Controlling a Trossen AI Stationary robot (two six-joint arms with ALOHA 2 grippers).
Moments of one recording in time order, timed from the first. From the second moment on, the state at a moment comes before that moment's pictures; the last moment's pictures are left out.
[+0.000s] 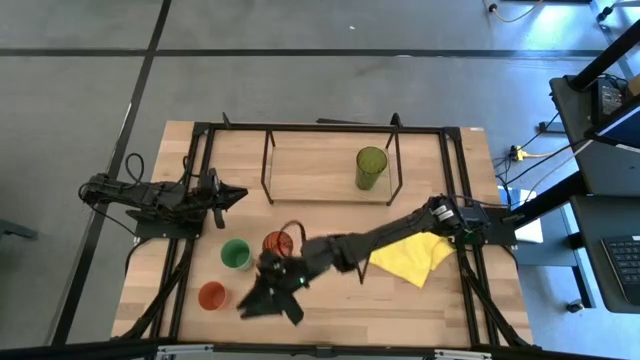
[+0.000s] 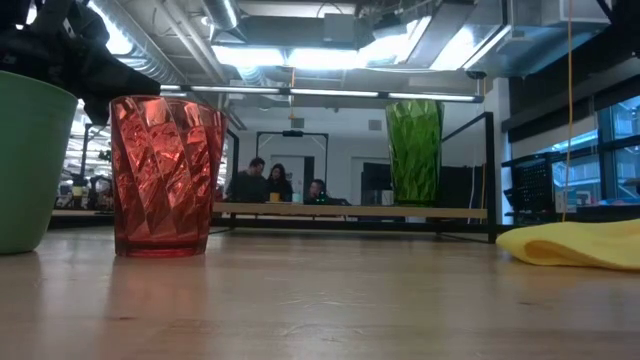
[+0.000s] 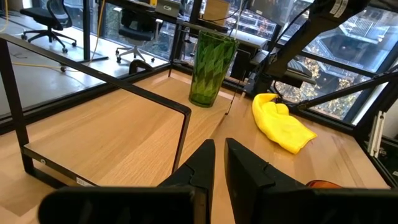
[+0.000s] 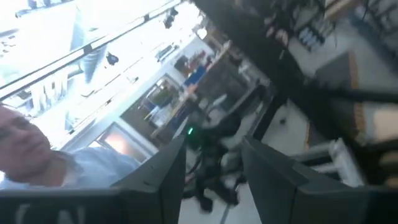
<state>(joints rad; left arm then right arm) -0.21 0.02 0.15 -0.25 -0.53 -0.35 0.35 2.27 2.04 0.41 -0.27 0.87</state>
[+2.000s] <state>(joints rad) -0.21 0.36 0.74 -0.74 0.00 -0.60 0.07 2.15 2.35 -0.25 0.07 0.53</state>
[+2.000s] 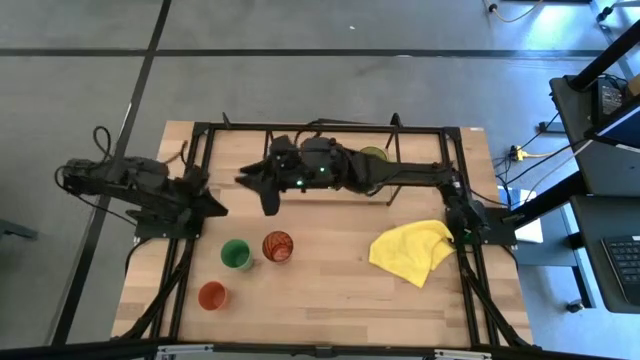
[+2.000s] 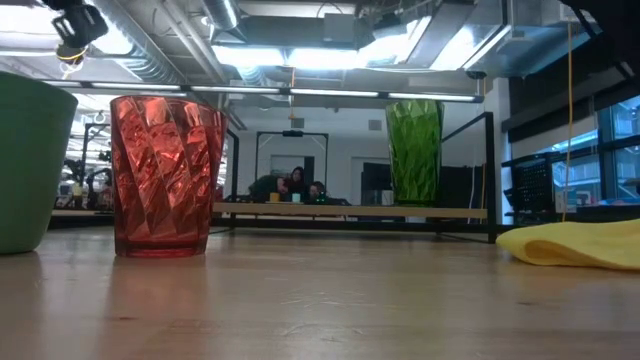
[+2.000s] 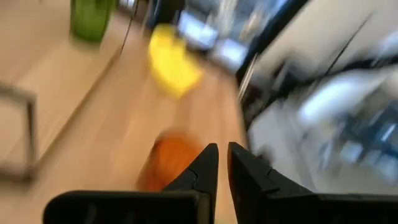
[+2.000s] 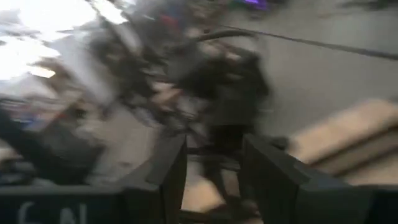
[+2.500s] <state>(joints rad) -0.29 0.66 0.78 -1.03 -0.05 -0.48 0.29 1.89 2.35 -1.05 0.72 0.66</state>
